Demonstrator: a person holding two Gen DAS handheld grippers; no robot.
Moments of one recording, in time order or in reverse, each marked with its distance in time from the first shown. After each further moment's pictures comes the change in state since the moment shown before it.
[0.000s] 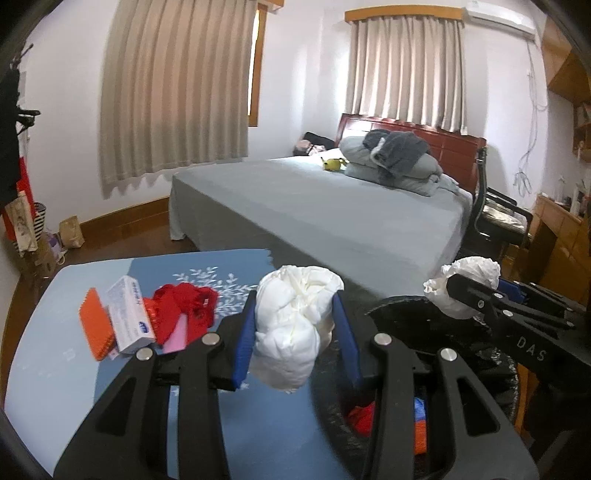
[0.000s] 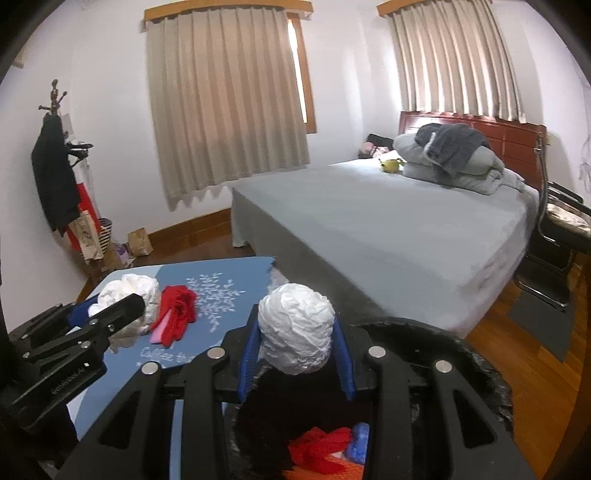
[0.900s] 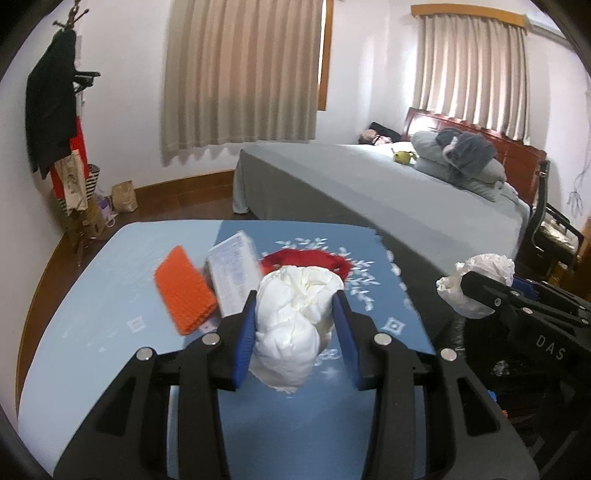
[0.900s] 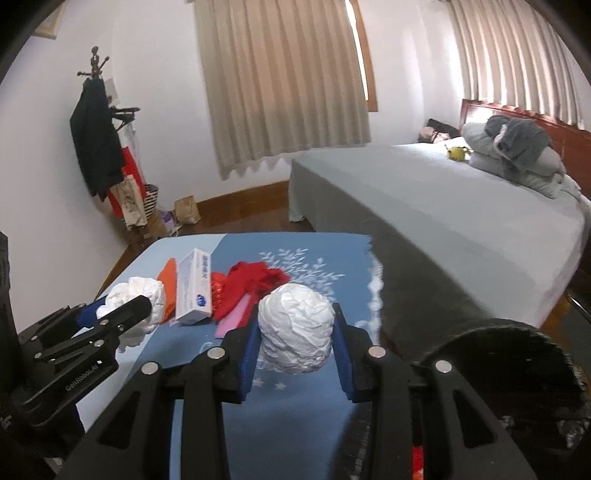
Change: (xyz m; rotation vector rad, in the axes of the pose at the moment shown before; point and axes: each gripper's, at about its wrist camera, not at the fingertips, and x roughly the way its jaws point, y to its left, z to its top) left arm 0.000 0.123 -0.025 -0.121 0.054 0.202; right arm 0.074 0.111 -0.009 -0.095 0.092 0.188
